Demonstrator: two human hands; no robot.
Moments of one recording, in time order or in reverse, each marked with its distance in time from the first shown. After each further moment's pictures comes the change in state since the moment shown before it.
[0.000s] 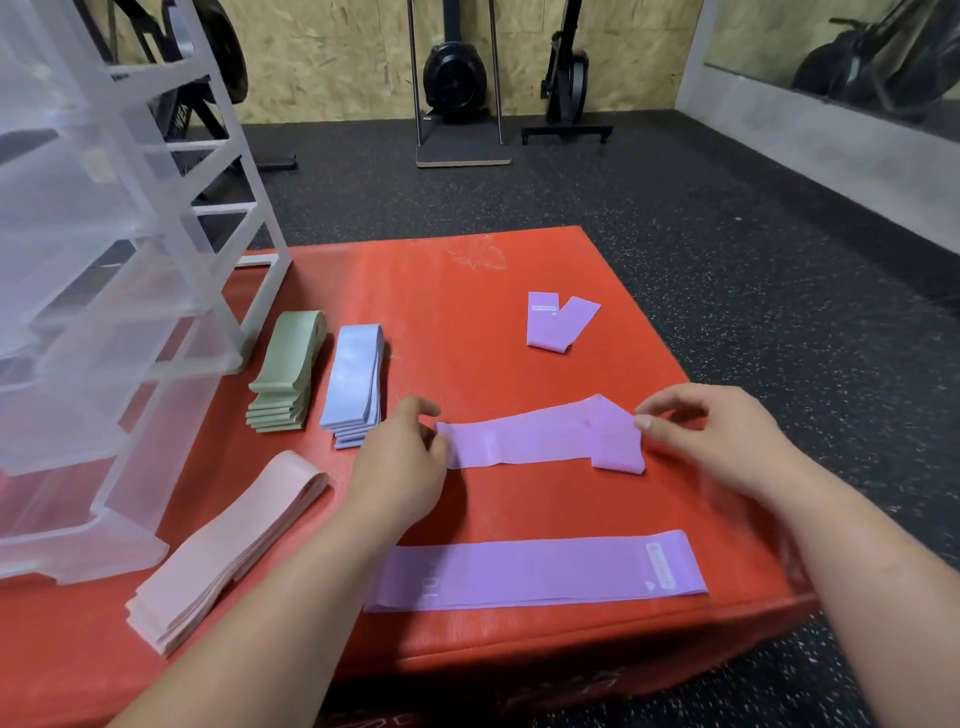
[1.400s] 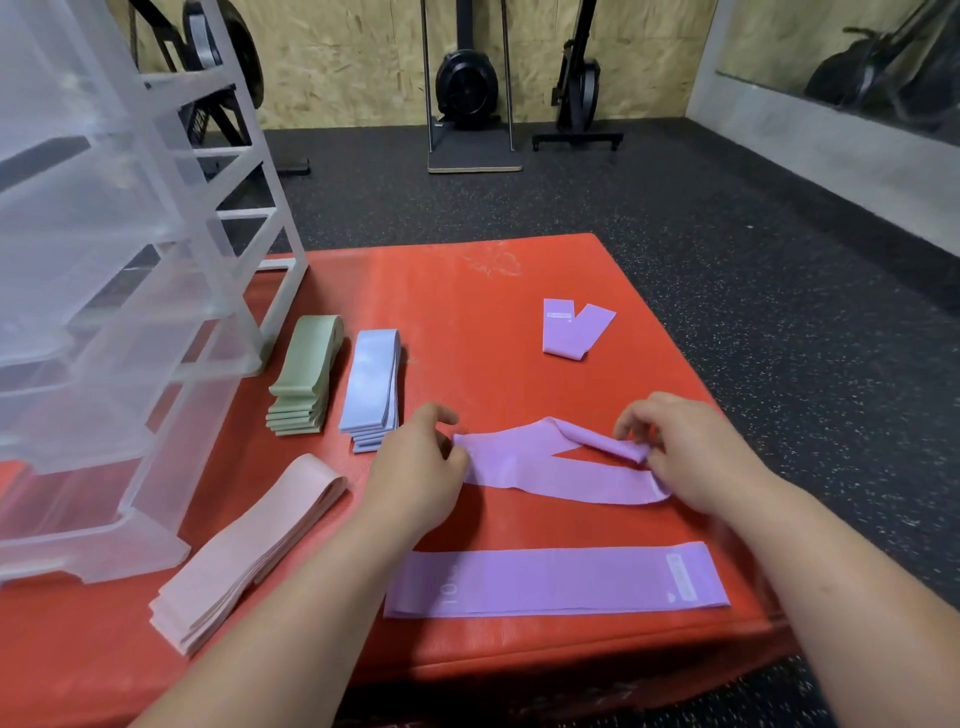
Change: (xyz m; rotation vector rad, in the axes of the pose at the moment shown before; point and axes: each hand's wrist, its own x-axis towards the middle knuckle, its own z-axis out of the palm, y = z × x) left_hand -0.001 -0.002 -0.005 -0.005 -0.018 0.028; right_hand 0.011 -0.021 0.034 -0.382 -0.056 -0.170
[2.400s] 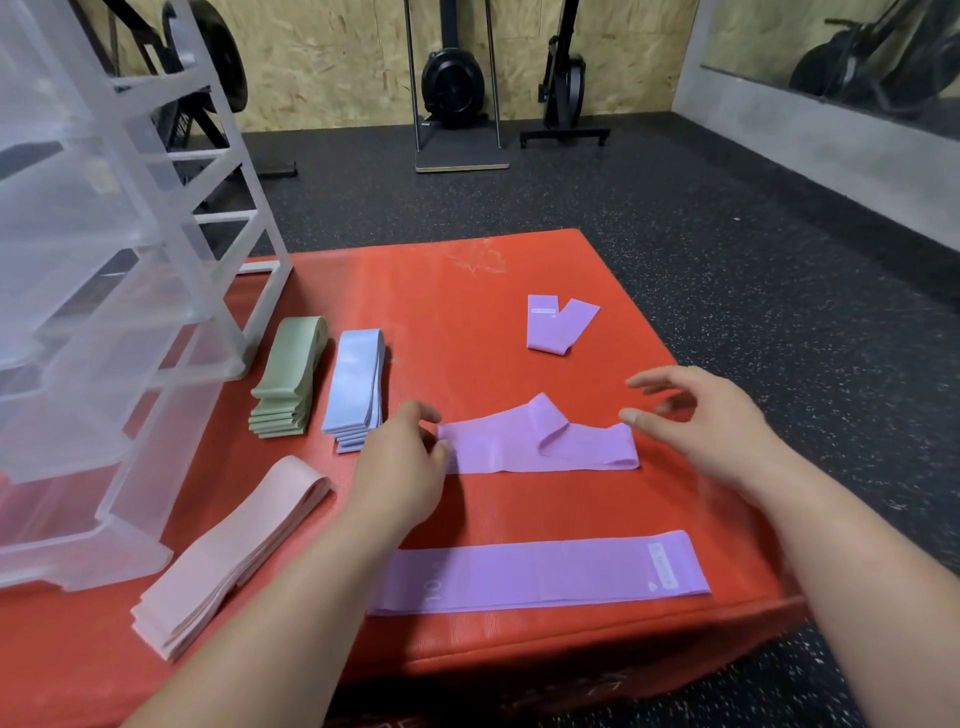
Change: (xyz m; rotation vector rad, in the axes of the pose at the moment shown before) left_hand 0.003 0.002 0.005 0.034 0.022 -0.042; right_hand -0.010 0.022 -0.019 0.454 0.141 0.159
